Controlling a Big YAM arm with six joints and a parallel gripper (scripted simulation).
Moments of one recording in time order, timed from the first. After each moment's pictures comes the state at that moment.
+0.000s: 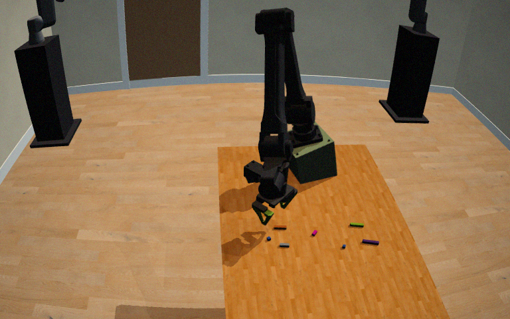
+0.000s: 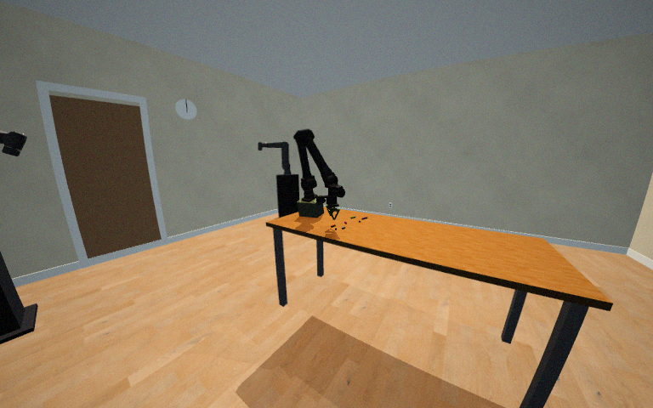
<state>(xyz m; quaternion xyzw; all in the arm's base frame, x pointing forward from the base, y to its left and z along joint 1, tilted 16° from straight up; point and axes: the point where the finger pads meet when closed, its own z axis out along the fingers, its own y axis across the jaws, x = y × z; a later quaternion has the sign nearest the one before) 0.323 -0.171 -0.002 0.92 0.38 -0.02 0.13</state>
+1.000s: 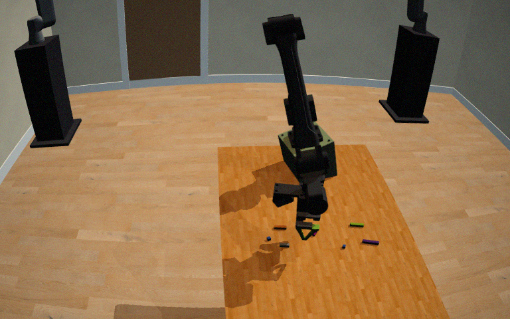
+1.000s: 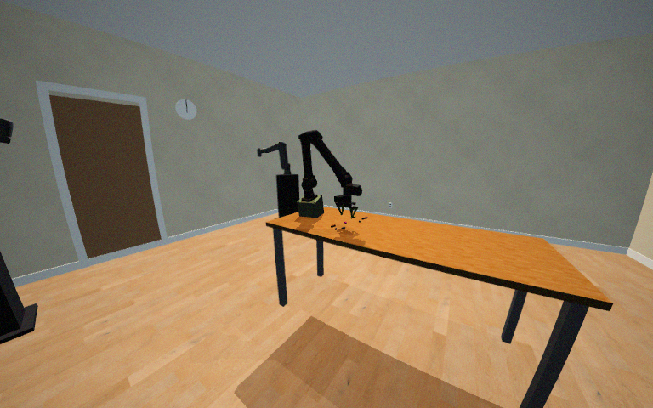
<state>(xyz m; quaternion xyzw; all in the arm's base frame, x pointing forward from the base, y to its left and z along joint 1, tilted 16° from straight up) 0.386 -0.087 -0.022 0.78 0.62 -0.06 0.12</state>
